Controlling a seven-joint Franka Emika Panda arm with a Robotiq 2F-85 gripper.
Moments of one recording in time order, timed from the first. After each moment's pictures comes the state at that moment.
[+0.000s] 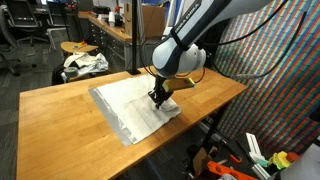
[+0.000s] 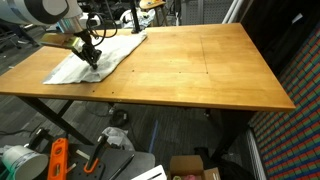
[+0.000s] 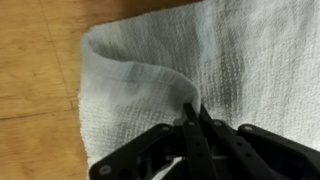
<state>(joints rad) 0.04 0.21 0.06 -2.40 0.12 2.64 0.06</state>
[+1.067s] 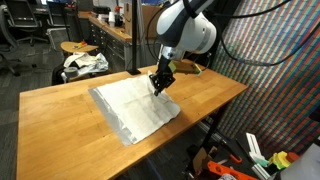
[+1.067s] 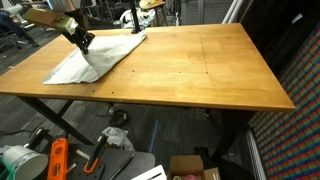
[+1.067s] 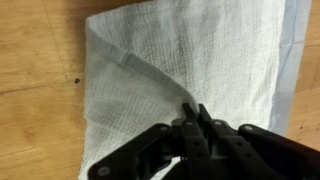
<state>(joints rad) 0.02 0.04 0.06 -2.40 0.36 2.50 -0.15</state>
